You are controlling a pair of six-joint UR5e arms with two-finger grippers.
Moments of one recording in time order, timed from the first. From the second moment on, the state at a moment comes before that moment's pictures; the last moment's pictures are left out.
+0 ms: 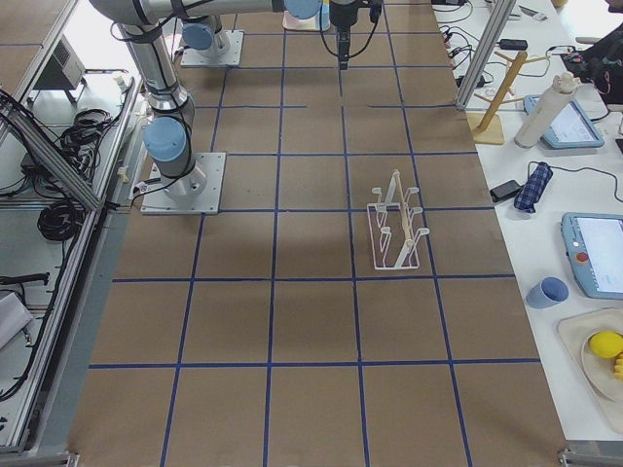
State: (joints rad) left arm -1.56 -1.57 -1.52 -1.65 1.54 -0.07; right arm 1.64 -1.53 1.50 -1.63 -1.54 0.13
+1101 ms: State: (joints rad) left arm -1.56 -1.58 -1.51 -1.62 1.58 -0.01; right arm 1.64 -1.53 1.50 -1.63 -1.54 0.13
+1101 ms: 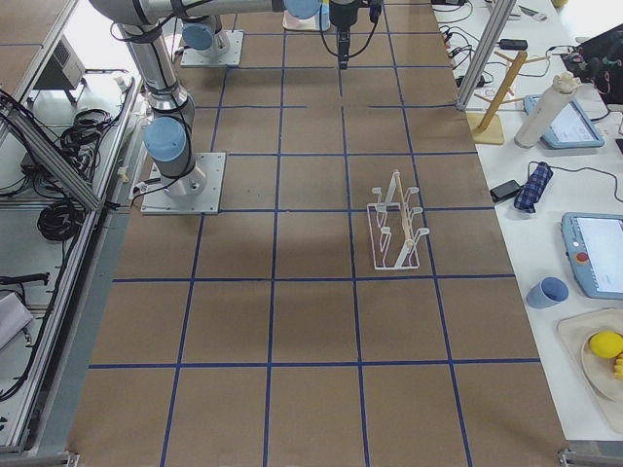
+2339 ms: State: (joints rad) left arm -1.55 -1.59 -1.50 -1.62 1.59 -0.01; right arm 1.64 -1.53 1.50 -1.63 -1.54 0.13
